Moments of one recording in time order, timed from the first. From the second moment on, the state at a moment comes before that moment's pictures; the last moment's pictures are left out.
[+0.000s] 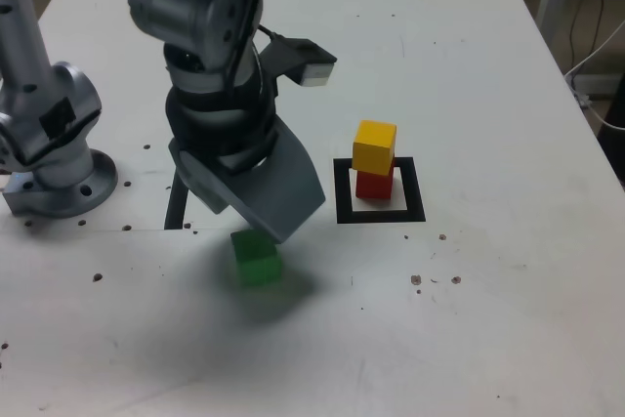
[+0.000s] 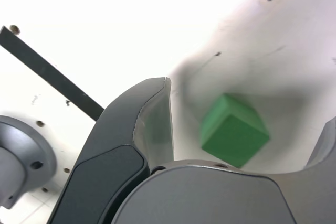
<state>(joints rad) -0.53 1.68 -1.00 0.97 0.18 0.18</state>
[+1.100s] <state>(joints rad) -0.72 1.79 -1.03 0.95 0.25 0.19</state>
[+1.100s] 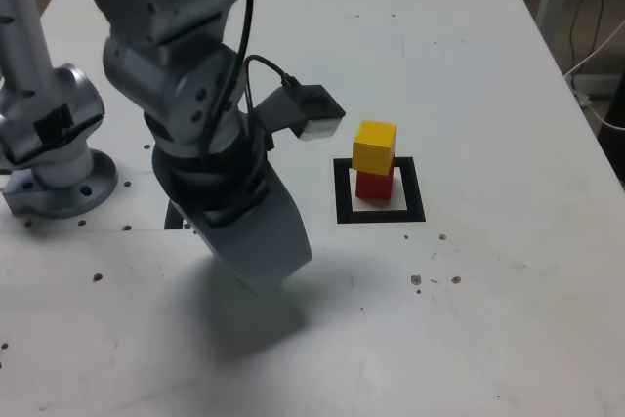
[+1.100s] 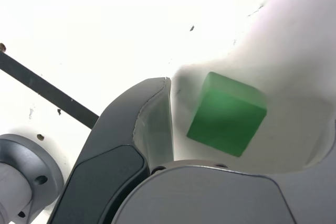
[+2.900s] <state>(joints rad) -0.77 1.83 -1.06 1.09 0.30 0.01</state>
